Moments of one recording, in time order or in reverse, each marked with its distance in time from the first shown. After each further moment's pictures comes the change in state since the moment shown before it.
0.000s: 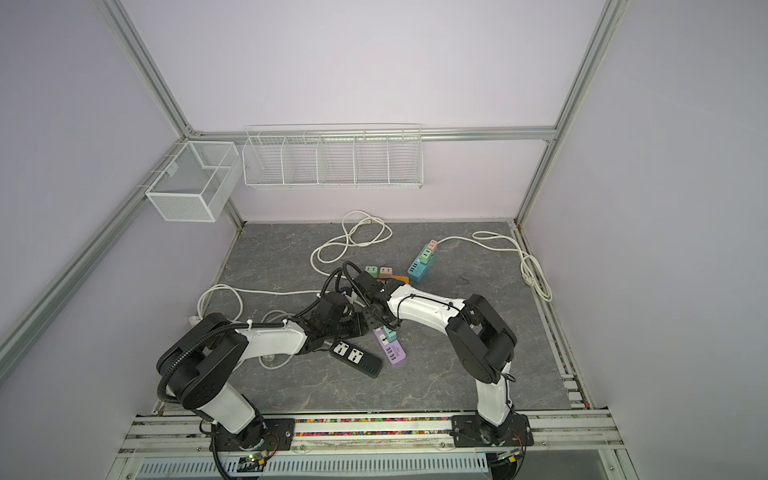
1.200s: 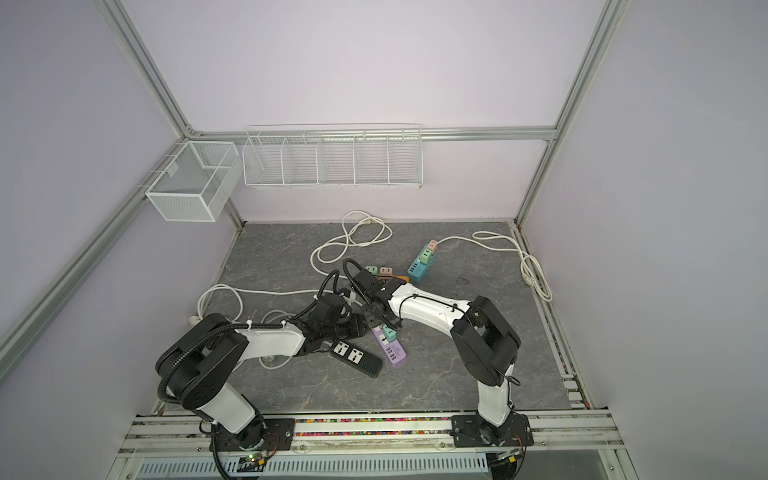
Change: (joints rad) left arm 0.023 -0.008 -0.039 0.046 0.038 -0.011; right arm 0.006 -0.023 0.016 -0.025 0.008 0.040
